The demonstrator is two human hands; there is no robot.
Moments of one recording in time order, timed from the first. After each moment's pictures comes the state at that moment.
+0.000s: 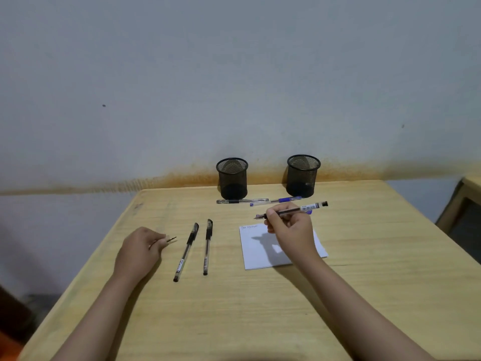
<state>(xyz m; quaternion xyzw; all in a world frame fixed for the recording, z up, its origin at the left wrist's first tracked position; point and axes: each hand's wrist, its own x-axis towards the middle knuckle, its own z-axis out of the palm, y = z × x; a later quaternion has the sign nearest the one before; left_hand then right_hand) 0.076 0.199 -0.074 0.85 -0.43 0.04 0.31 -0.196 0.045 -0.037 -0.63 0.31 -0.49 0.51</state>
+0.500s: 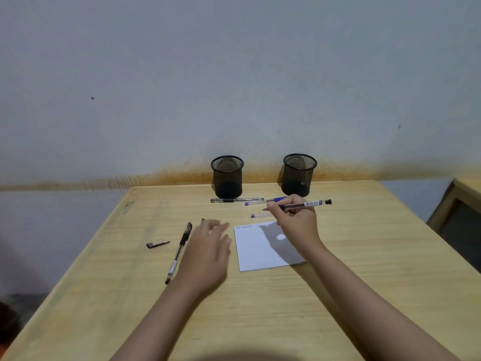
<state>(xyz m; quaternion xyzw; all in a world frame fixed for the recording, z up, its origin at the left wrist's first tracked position) -0.049 0.150 -0.066 0.76 -0.56 0.00 0.35 -0.197 0.008 -0.040 -0.65 0.36 -0.48 0.46</state>
